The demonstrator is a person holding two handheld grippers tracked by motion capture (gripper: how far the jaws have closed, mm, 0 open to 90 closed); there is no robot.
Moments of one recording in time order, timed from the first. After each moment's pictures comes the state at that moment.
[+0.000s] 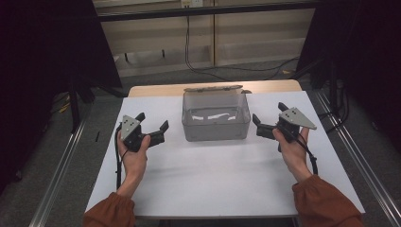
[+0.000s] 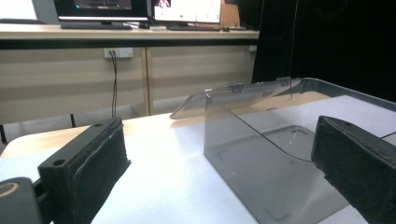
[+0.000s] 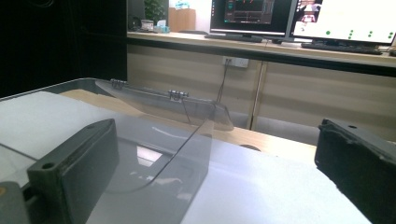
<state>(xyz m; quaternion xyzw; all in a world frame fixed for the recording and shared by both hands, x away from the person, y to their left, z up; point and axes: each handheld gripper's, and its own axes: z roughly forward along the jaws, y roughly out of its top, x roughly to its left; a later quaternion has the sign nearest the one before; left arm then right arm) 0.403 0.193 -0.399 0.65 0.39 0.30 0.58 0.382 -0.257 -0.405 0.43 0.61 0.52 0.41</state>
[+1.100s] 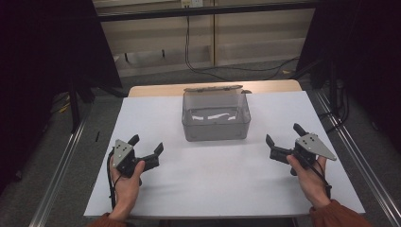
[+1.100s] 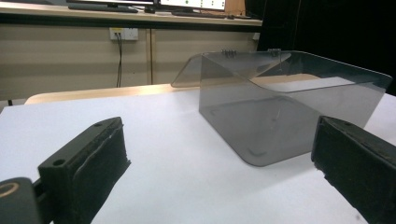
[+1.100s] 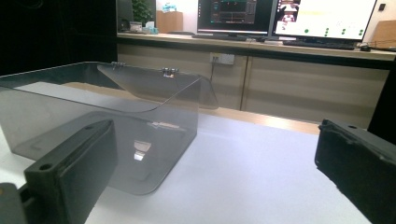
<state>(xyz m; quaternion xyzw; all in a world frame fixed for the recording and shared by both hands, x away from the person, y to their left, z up) 0.344 0.211 -0.422 0.66 0.41 0.29 0.56 0.312 -0.278 -0.426 0.45 0.59 0.52 0.42</state>
